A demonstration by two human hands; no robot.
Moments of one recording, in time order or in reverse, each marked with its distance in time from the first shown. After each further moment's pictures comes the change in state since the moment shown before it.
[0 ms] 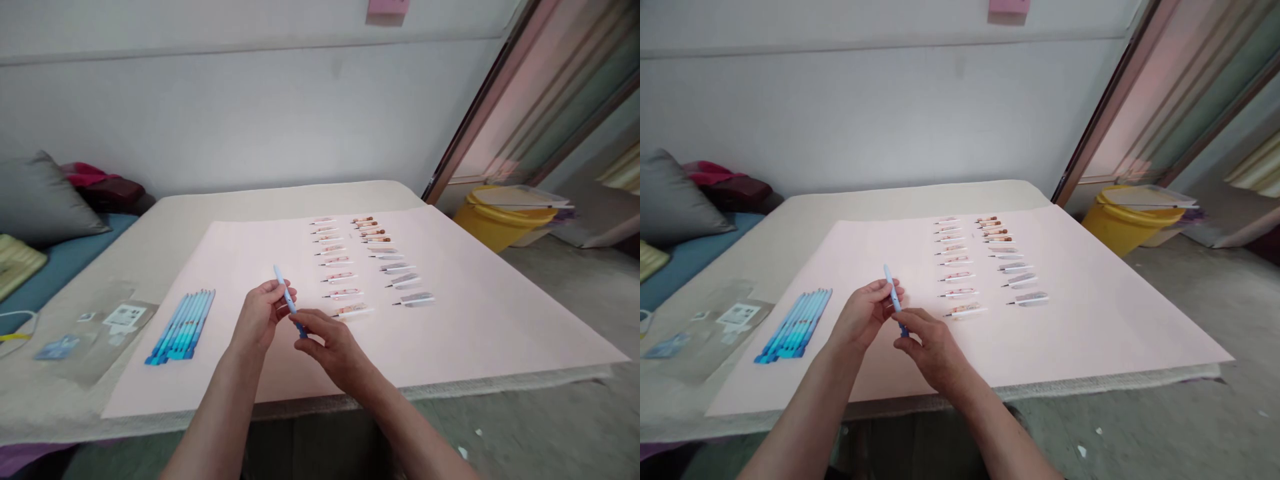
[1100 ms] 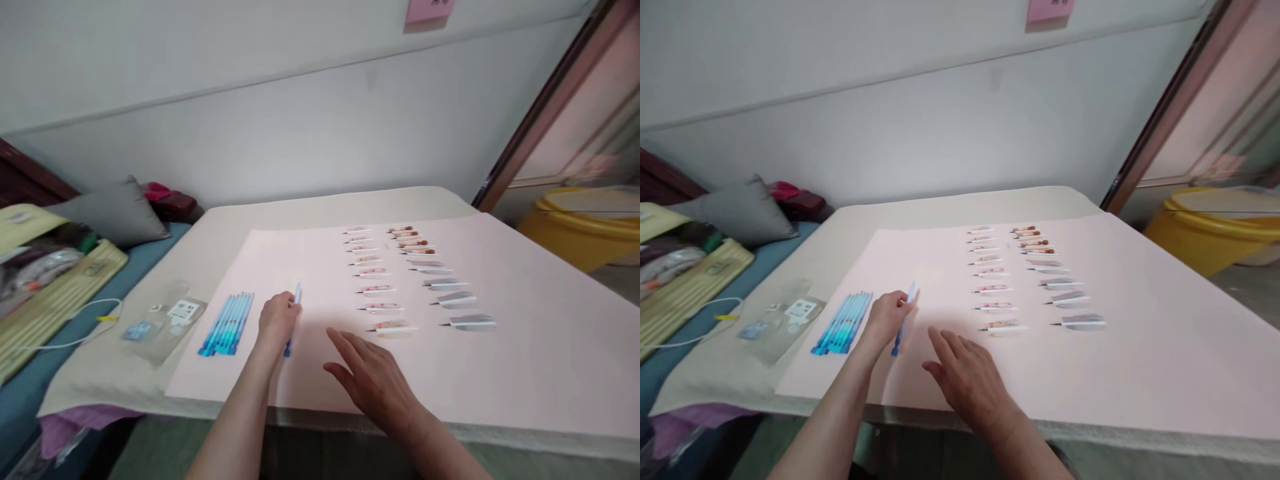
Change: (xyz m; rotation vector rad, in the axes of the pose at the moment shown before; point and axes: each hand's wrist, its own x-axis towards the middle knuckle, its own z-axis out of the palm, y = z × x) left_hand 0.011 0.012 -0.048 1.184 0.336 0.195; right_hand -0.011 0.002 0.011 -0.722 0.016 -0.295
